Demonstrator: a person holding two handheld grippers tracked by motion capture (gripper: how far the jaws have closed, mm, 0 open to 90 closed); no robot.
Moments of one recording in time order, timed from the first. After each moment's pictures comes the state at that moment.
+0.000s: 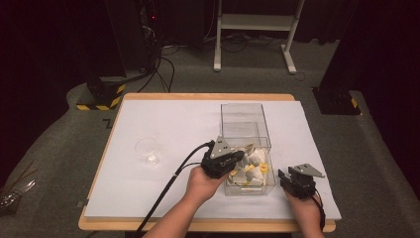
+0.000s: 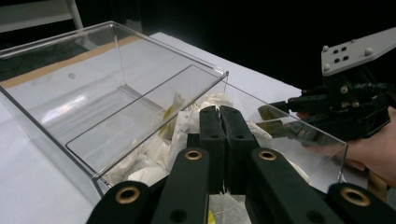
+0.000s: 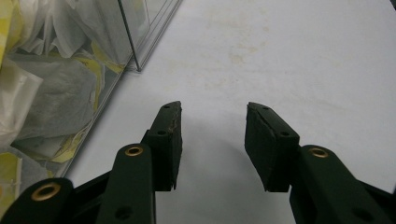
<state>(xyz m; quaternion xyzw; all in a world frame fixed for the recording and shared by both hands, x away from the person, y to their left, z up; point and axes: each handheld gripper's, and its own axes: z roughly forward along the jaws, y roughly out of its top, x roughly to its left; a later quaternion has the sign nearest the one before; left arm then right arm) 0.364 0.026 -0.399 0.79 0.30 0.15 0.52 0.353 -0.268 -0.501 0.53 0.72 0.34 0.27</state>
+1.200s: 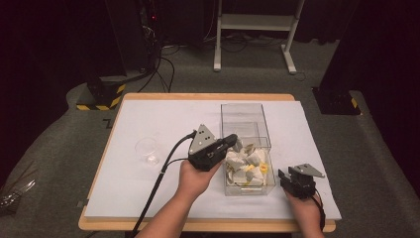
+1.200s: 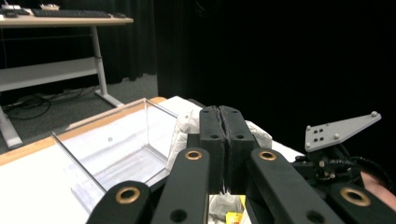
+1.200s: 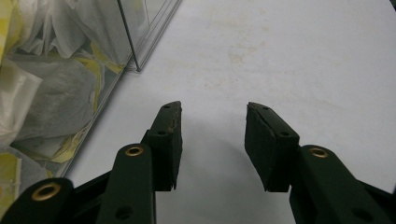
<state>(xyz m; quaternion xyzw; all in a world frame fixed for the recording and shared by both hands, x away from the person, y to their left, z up) 0.351 0.055 -0.348 0.72 0.30 0.20 0.60 0.353 -0.268 -0.501 0.53 0.72 0.34 0.27</state>
